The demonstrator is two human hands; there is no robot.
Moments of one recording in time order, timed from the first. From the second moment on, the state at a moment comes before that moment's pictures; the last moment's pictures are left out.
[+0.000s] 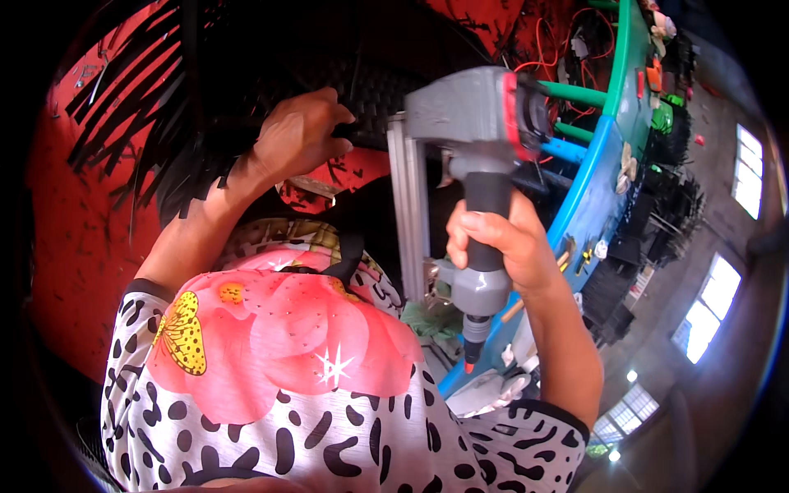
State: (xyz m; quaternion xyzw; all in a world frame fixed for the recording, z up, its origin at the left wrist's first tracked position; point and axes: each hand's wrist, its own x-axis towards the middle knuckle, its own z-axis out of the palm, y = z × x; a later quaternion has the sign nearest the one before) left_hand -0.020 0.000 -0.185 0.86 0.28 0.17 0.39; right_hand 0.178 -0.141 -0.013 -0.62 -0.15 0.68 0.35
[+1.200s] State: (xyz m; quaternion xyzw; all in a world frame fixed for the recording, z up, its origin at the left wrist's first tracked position) left_hand 0.018 -0.017 -0.131 0.86 0.29 0.09 0.41; right_hand 0.648 -0.402 -0.058 -0.95 -0.19 0.13 0.19
